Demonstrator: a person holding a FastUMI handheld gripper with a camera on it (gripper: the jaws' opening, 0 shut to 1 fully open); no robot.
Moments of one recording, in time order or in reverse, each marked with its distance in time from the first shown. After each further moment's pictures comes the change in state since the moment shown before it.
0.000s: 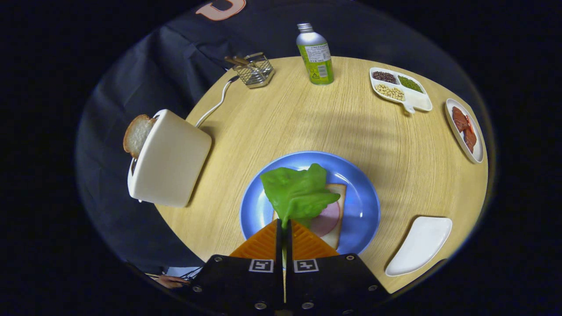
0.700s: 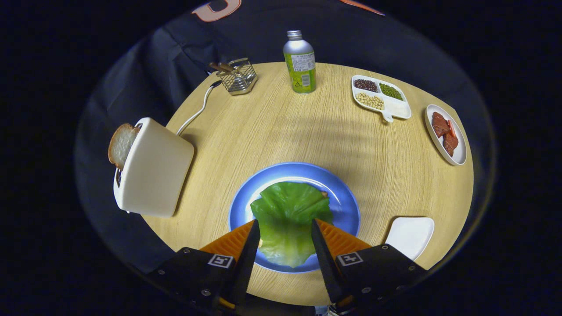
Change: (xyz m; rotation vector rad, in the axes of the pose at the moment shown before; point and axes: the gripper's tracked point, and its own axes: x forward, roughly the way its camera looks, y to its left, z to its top) arm -0.026 0.011 0.029 0.040 -0.053 -0.085
